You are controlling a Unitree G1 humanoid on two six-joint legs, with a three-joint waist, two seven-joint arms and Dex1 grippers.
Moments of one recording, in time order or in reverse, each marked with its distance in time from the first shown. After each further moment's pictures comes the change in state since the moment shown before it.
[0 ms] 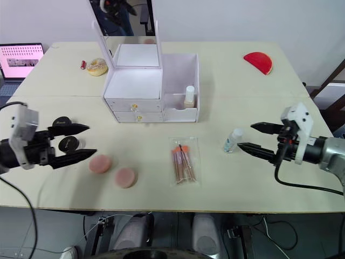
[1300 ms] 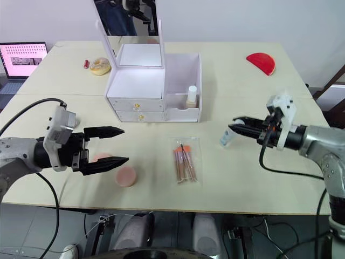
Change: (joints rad) left arm -0.097 -0.035 -0.151 -0.088 -0.065 0.059 0.125; right arm -0.310 0.058 0.130 0.023 0.093 0.055 -0.093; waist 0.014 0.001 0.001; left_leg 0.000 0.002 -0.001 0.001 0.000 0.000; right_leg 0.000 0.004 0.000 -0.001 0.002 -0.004
